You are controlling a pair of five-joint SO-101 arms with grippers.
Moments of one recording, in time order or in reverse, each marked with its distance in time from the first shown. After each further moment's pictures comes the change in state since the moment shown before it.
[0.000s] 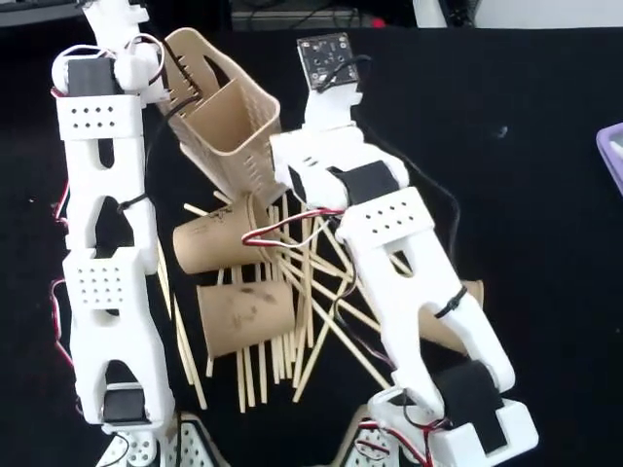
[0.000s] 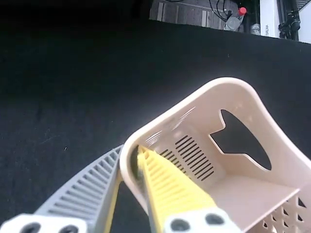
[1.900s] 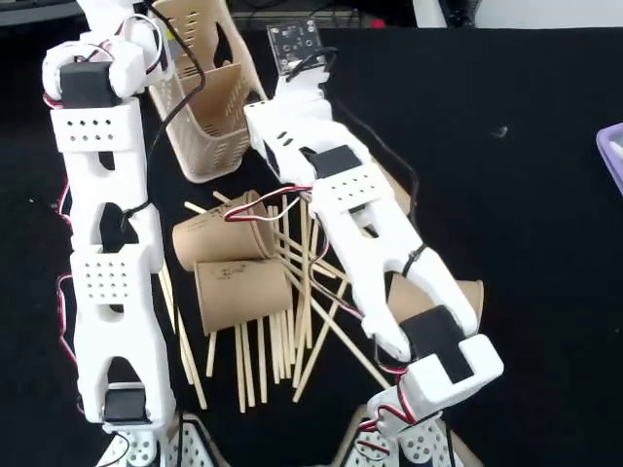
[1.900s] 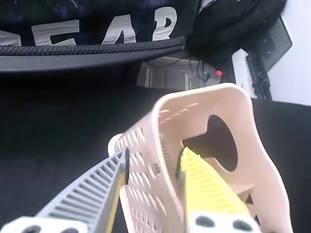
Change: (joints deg) left arm 0.5 3.3 -17.2 -1.7 -0.1; right arm -1.1 18.5 -6.9 -23.7 5.2
